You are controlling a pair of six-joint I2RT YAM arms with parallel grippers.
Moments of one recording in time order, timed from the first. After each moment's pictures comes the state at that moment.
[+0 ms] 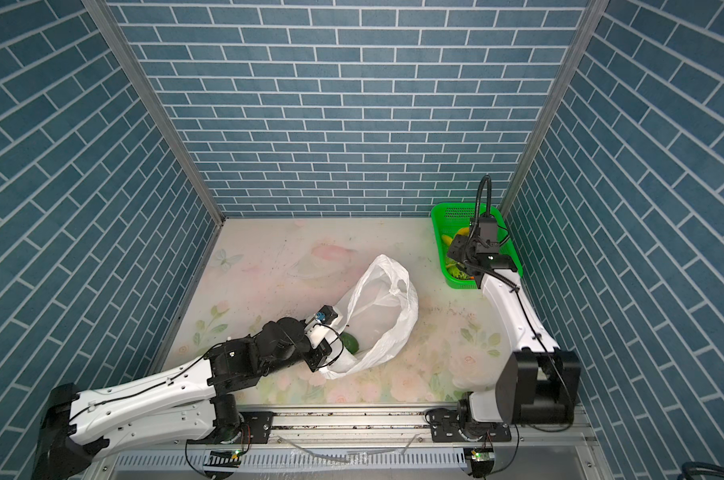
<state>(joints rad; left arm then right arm) -1.11 0.93 0.67 -0.28 -0.13 -0.10 0.05 1.47 1.24 -0.45 -0.02 0.44</state>
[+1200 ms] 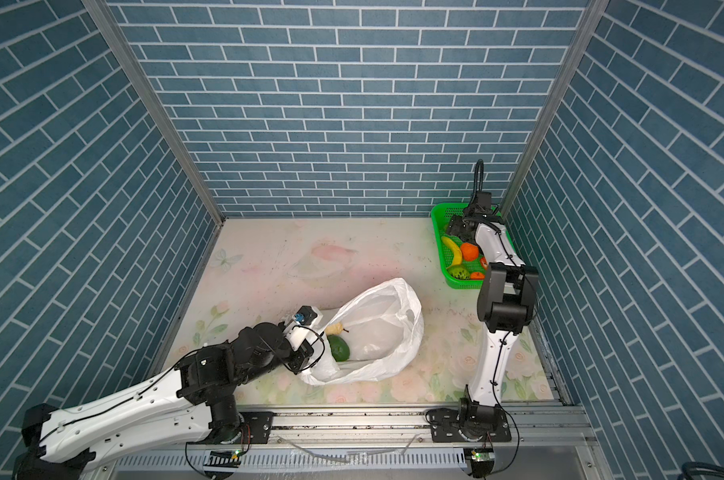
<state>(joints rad) -1.11 0.76 0.67 -0.44 -0.22 -0.13 -0.03 2.06 1.79 -0.59 -0.09 0.29</state>
